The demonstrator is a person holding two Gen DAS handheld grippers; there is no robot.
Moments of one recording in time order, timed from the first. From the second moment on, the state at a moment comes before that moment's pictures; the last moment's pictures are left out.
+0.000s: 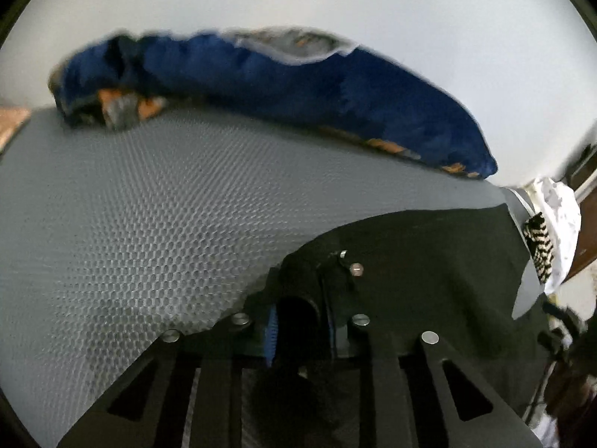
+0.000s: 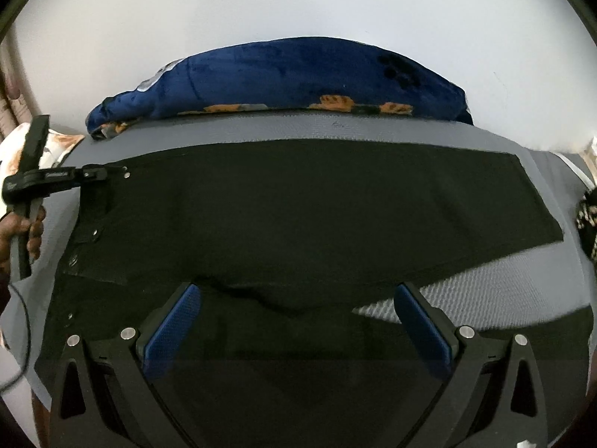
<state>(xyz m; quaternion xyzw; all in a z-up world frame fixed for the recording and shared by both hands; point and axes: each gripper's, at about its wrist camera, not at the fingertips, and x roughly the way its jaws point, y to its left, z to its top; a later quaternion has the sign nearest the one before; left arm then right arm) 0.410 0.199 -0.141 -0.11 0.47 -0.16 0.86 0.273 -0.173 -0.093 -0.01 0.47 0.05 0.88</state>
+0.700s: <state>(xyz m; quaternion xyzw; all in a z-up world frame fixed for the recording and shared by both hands) 0.265 0.143 -0.057 -0.14 0.35 -0.13 0.92 0.463 -0.184 -0.108 -0.29 0.45 0.36 0.76</state>
